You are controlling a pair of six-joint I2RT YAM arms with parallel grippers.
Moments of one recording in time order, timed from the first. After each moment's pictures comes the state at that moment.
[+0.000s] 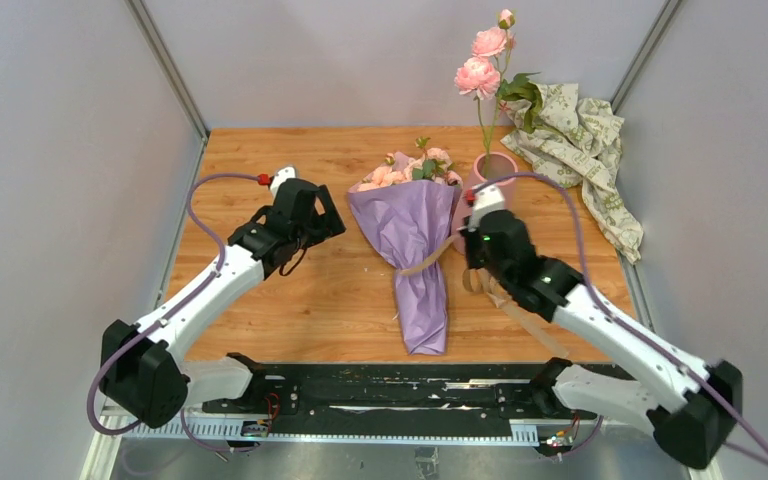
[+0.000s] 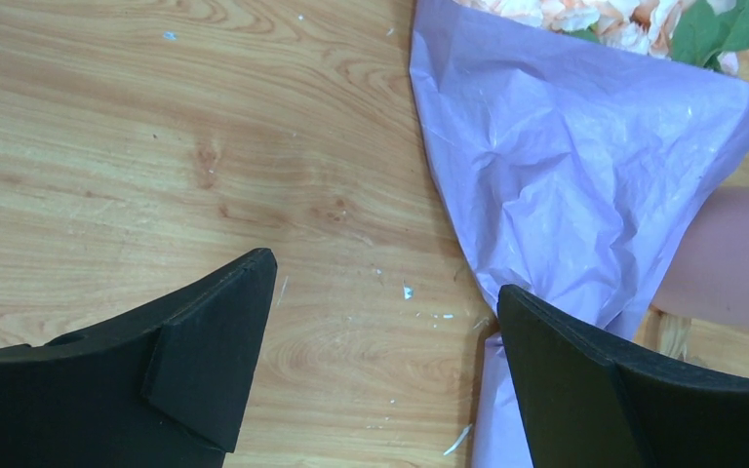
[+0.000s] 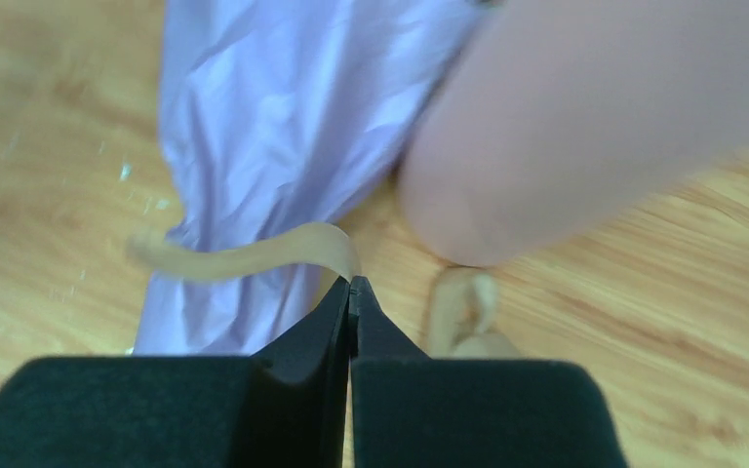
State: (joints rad) left arm -0.49 1.21 0.97 -0.47 -0.31 -0.75; right arm 0.79 1.05 0.86 -0.35 0.35 0.10
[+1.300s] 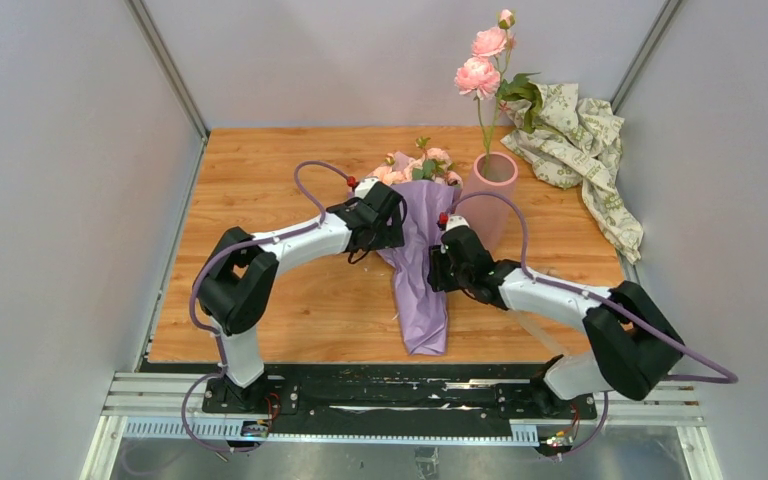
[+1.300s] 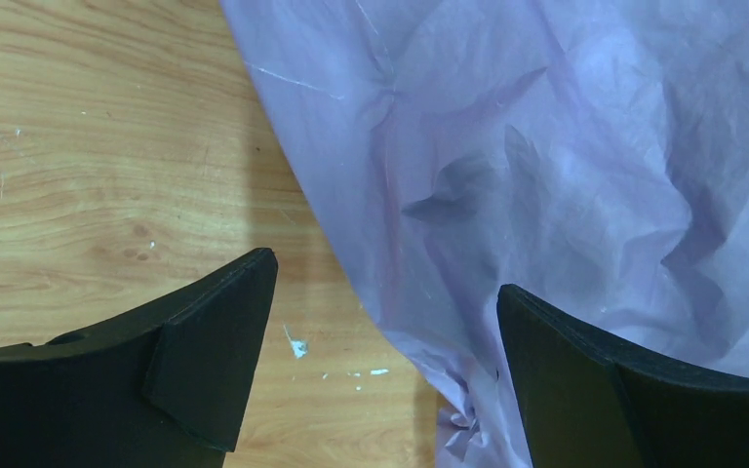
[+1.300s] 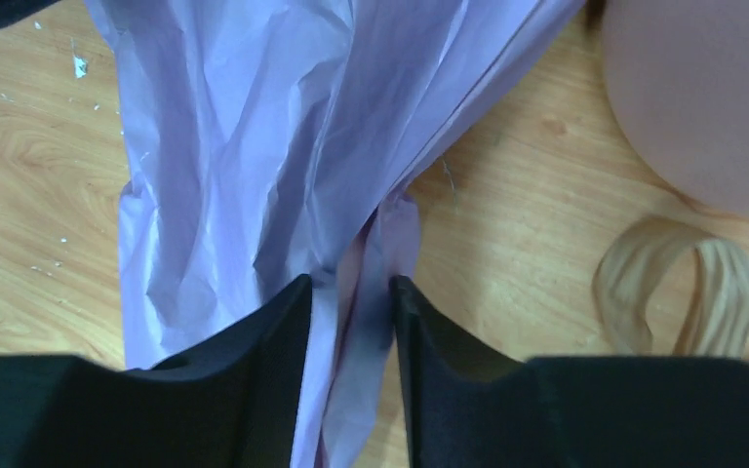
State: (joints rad) left arm -0.71 1.80 1.24 -0.41 -0.34 -0.73; right arm 0.69 1.36 0.66 -0.07 0.10 0.38
